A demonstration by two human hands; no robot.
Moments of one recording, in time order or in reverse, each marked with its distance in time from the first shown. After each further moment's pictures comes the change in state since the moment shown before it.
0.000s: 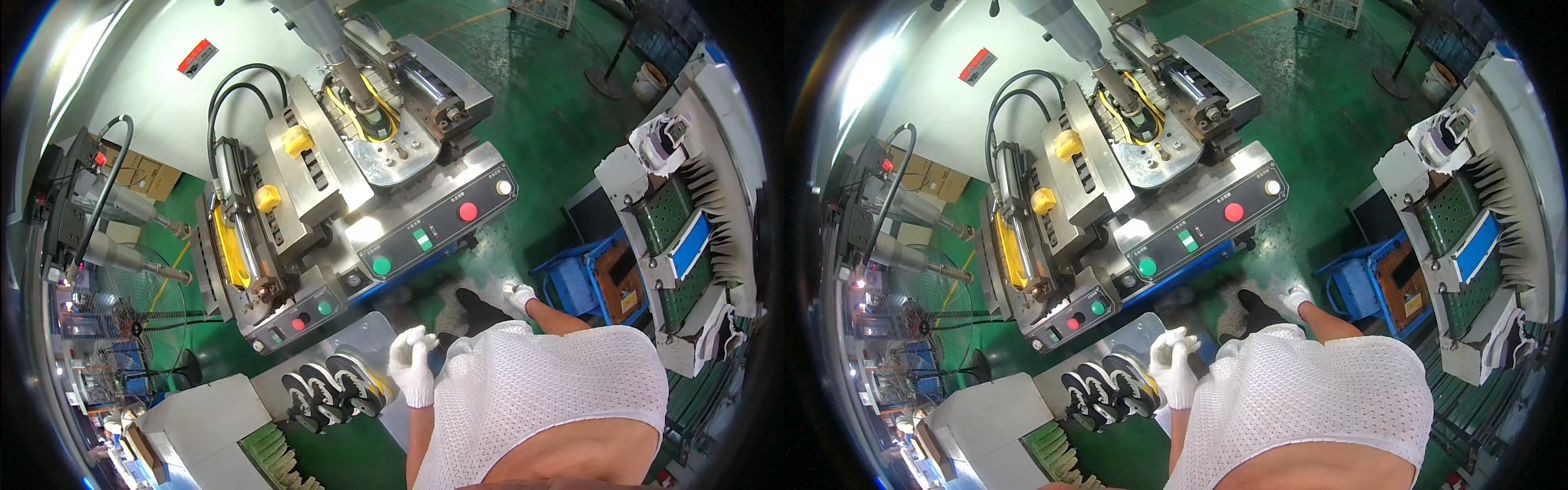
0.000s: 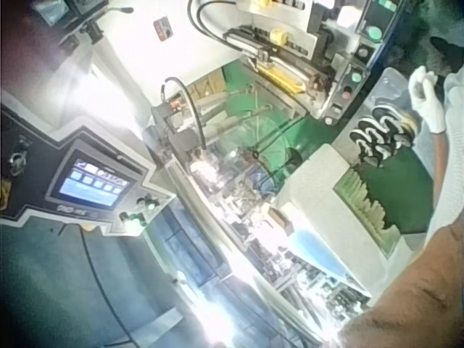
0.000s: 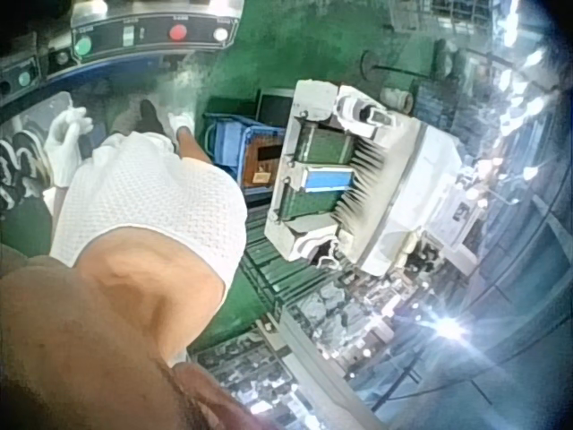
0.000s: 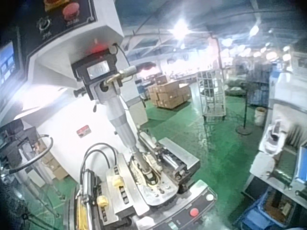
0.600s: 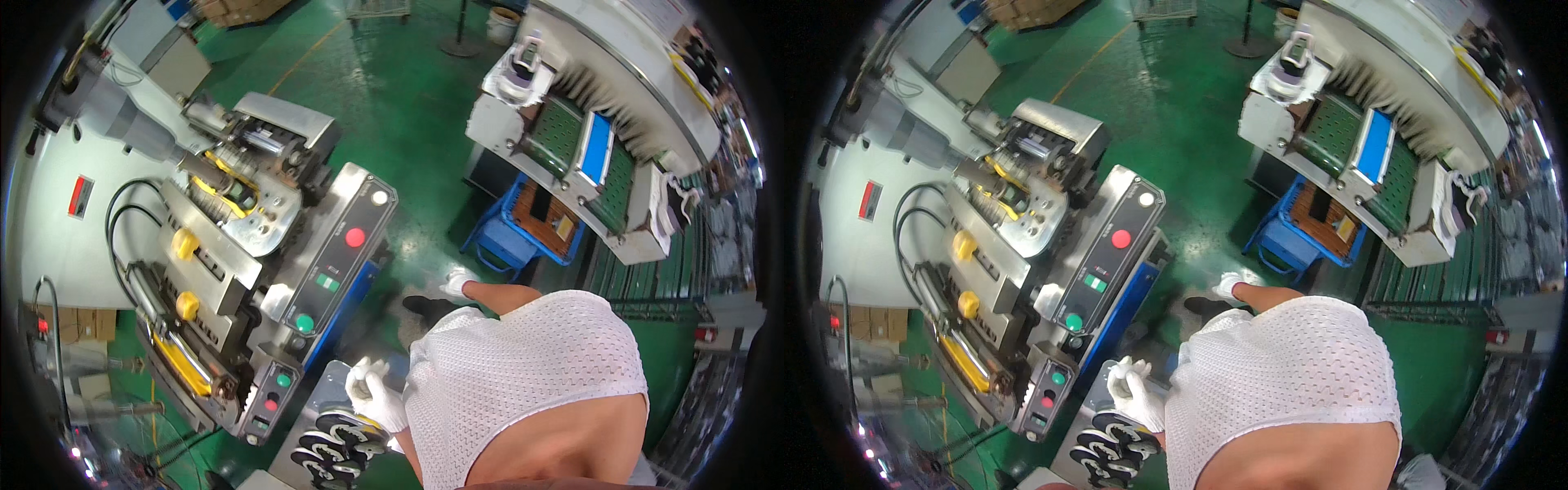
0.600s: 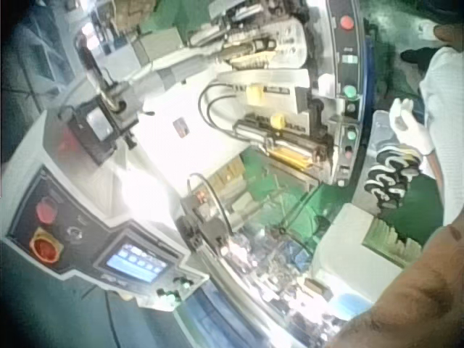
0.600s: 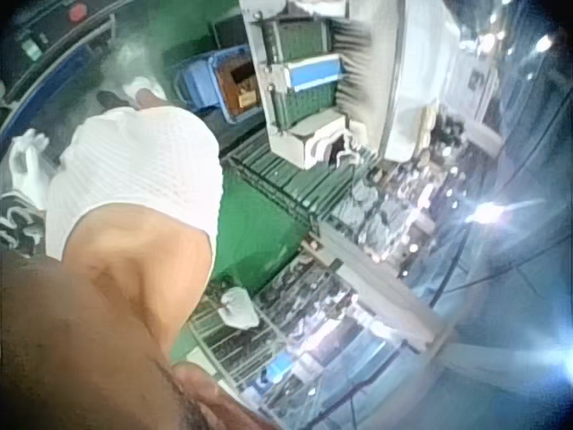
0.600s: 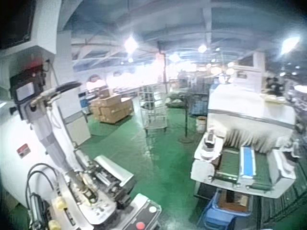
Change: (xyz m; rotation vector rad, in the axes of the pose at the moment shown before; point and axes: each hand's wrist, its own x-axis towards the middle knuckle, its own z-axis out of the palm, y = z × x) left_hand -0.002 0.014 0.010 0.139 -0.054 -0.006; right_hand -0.030 -0.036 -0.037 0.030 -0.119 0.134
